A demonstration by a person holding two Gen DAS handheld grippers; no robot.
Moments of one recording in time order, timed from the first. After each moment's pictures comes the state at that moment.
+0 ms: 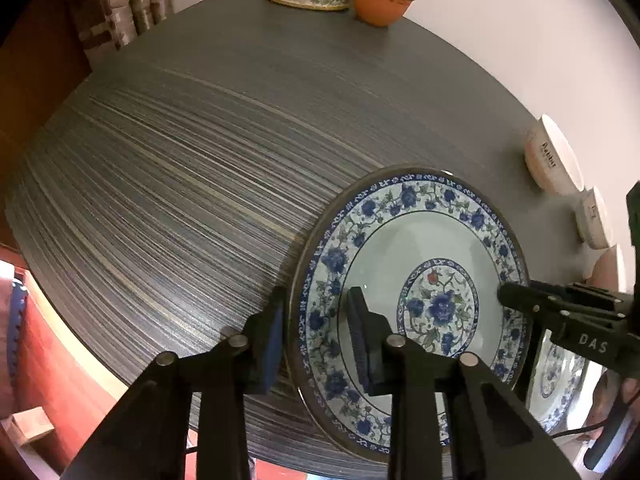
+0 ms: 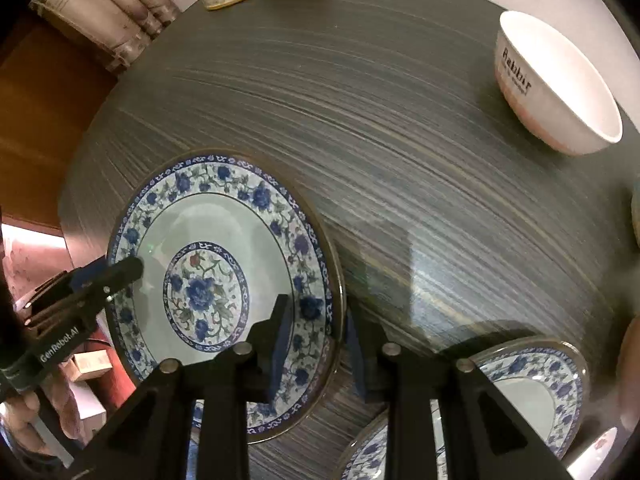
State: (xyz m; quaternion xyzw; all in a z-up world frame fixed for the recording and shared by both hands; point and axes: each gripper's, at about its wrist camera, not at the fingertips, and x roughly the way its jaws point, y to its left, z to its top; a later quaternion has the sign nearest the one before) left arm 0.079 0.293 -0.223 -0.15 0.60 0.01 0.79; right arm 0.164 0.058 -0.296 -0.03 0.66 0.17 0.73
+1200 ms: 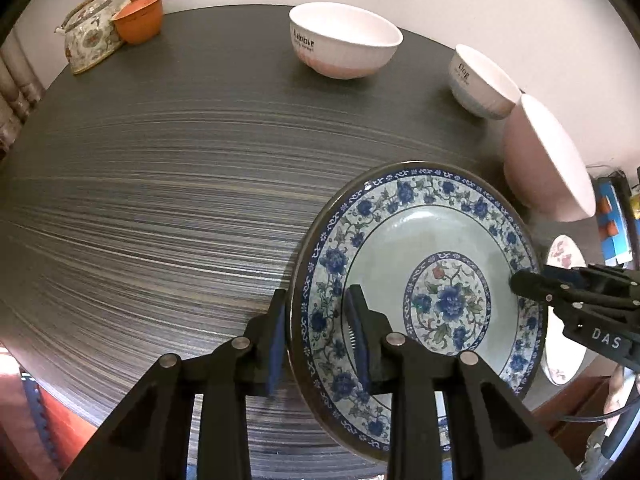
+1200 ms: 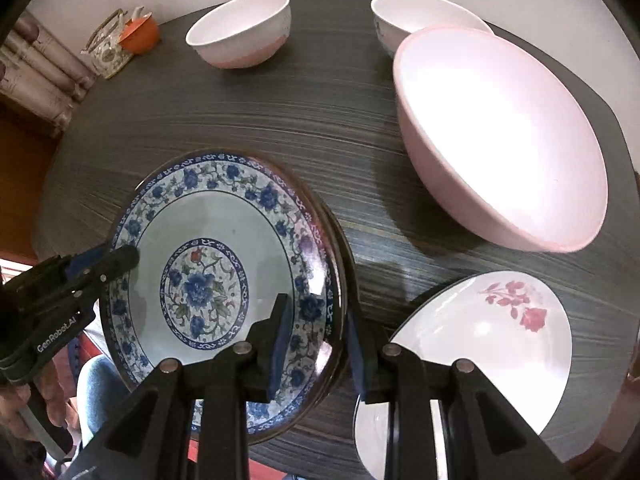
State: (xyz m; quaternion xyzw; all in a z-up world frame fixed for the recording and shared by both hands) left arm 0.062 0.071 -0.197 0.00 0.60 -0.13 0.79; right arm 0.062 -0.168 -0.269 0.05 0.64 0.05 0.76
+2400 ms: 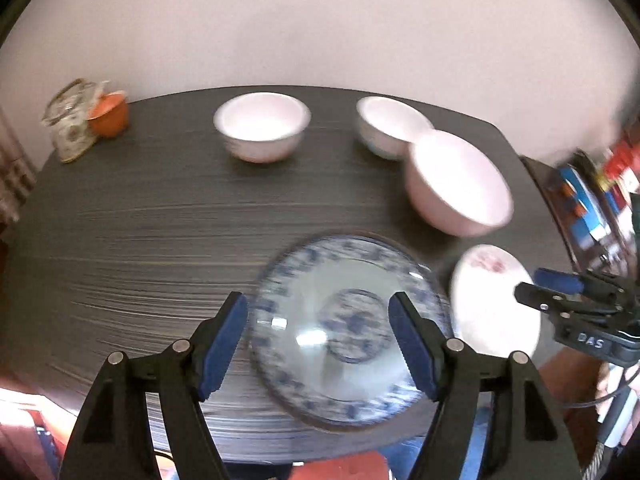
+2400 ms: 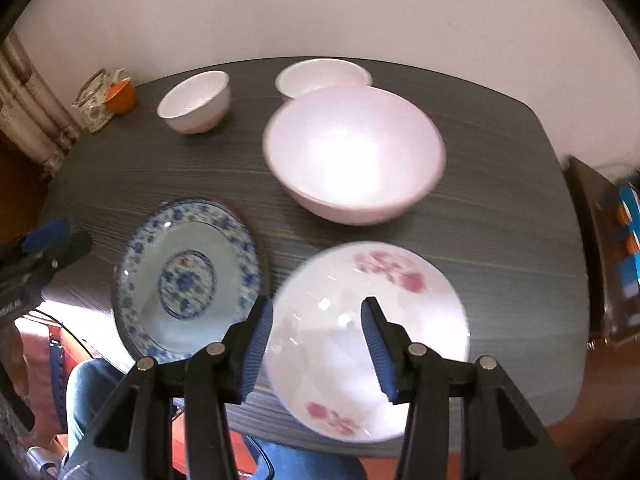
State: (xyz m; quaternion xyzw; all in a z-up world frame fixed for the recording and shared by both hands) left arm 0.029 0.040 -0.107 0.03 0.52 -0.20 0.83; right arm -0.018 -0.207 -0.199 0.05 0.57 -0.04 0.82
